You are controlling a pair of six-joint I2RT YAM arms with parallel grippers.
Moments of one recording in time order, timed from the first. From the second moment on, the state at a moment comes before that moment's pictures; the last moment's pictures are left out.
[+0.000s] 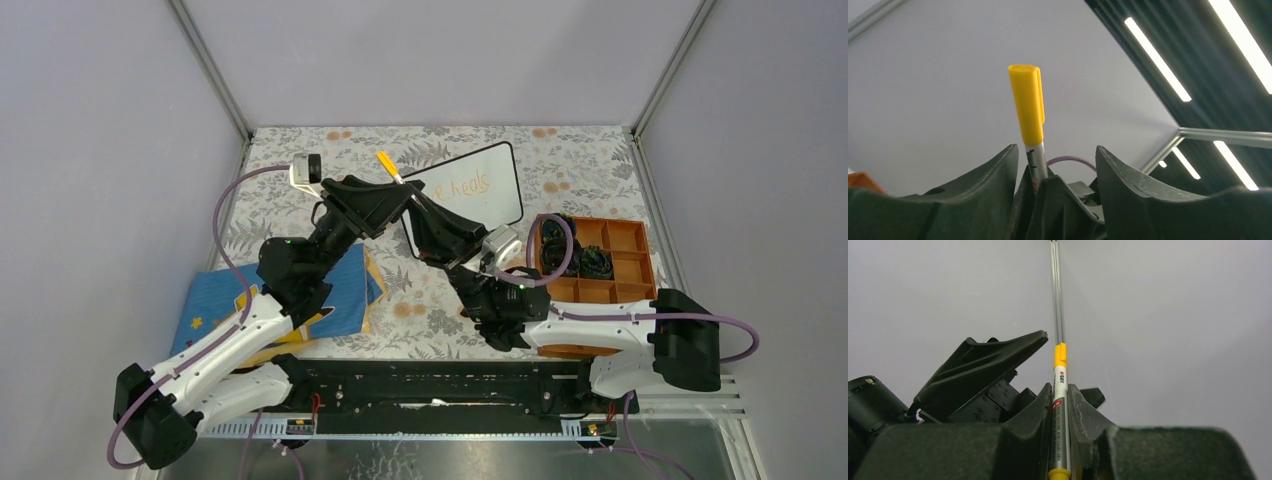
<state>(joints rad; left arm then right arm) -0.70 0.96 0.75 0.89 0.14 -1.28 1.28 1.38 0.86 1.44 0.41 -0.36</state>
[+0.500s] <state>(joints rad) -0.70 0.88 0.76 0.74 0.17 -1.15 1.27 1.31 0.83 1.36 0.37 -0.31</state>
